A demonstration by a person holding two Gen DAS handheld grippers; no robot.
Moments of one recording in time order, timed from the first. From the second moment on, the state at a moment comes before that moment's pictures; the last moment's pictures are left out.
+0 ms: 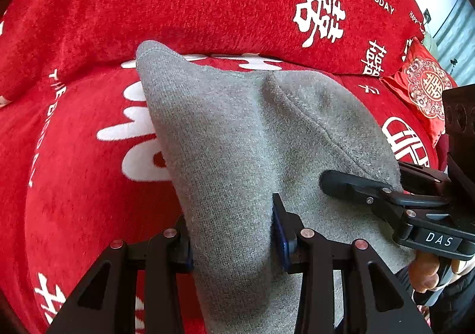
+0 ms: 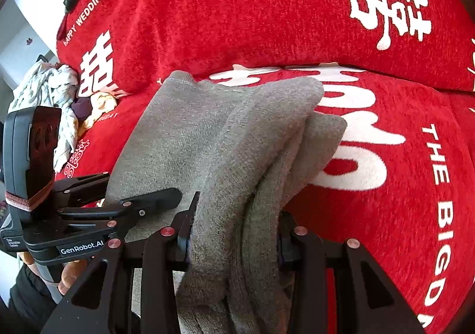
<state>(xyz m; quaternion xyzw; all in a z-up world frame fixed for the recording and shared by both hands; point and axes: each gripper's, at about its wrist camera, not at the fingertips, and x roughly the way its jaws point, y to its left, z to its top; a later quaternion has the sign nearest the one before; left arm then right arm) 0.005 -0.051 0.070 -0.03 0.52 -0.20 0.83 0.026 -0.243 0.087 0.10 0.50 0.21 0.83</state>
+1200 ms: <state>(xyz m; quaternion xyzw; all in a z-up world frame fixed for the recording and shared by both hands) -0.086 -0.017 0.069 -0.03 0.50 -0.20 0.84 -0.072 -0.196 0.098 0.06 0.48 0.22 0.85</state>
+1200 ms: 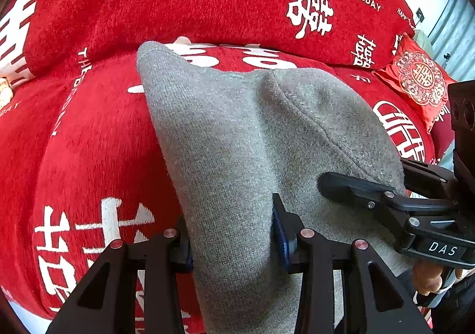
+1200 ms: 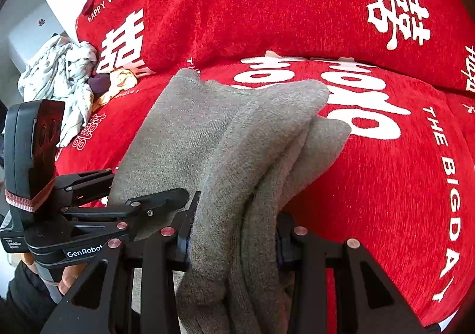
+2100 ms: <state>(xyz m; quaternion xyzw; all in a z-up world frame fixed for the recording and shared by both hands) -0.091 0.003 0.034 -0.06 0.49 -0.22 0.84 -0.072 -0.213 0.053 0.11 0.49 0.23 0.83</state>
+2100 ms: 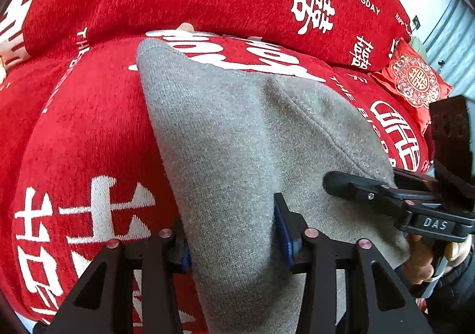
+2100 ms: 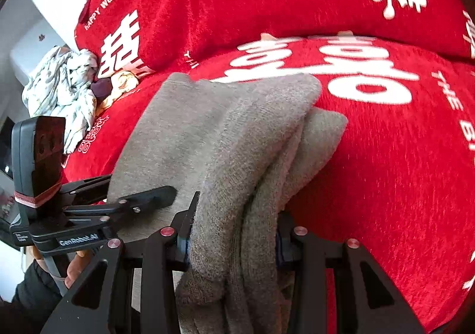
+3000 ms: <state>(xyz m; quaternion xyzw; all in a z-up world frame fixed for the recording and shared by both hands) -0.038 0.009 0.047 0.00 0.50 -0.07 0.86 -0.024 -0.224 0.072 0.17 0.45 0.30 0.83</state>
